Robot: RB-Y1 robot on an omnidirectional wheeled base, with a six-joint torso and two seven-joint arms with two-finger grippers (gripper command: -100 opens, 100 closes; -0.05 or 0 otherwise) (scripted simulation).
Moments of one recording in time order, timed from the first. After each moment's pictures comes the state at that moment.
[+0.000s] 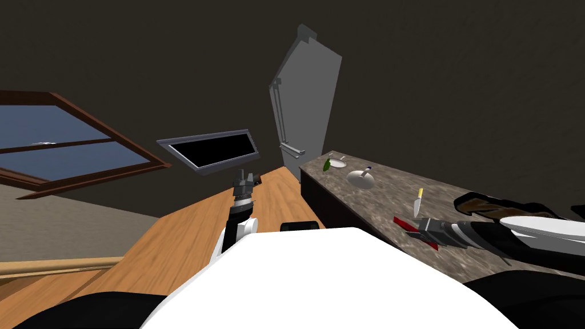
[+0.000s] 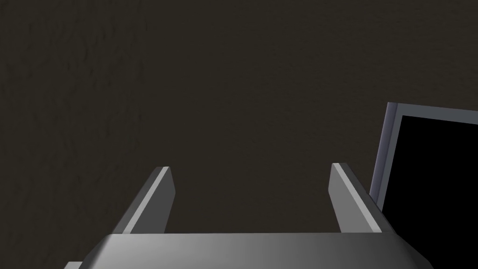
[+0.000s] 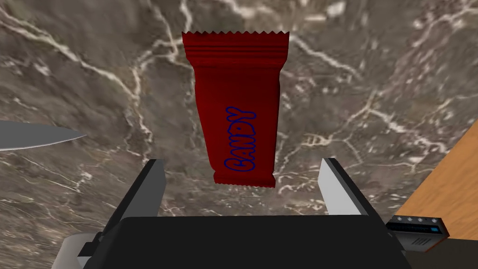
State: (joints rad) left arm 0.53 0.05 0.01 -2.26 -0.01 -0.41 0.02; right arm 0.75 -1.68 0.33 -1.27 0.44 -0.60 0.15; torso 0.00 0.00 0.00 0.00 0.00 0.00
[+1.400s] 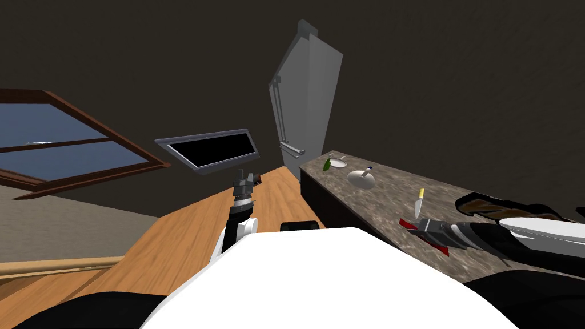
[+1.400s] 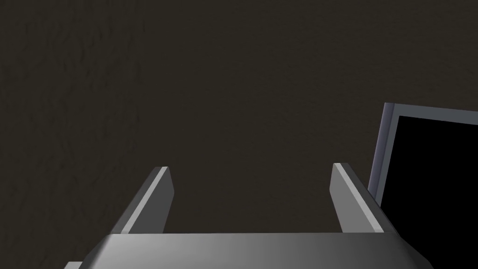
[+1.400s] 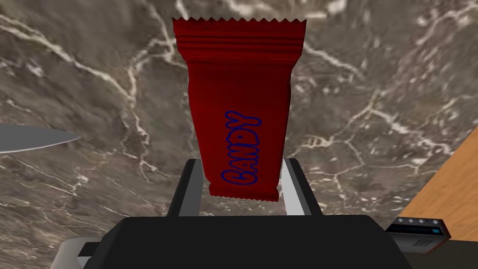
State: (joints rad) left arm 0.53 0.05 0.01 -2.26 -0.01 -0.41 0.02; right arm 0.75 -1.67 0.33 -1.27 0.44 -0.59 0.15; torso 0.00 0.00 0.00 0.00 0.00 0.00
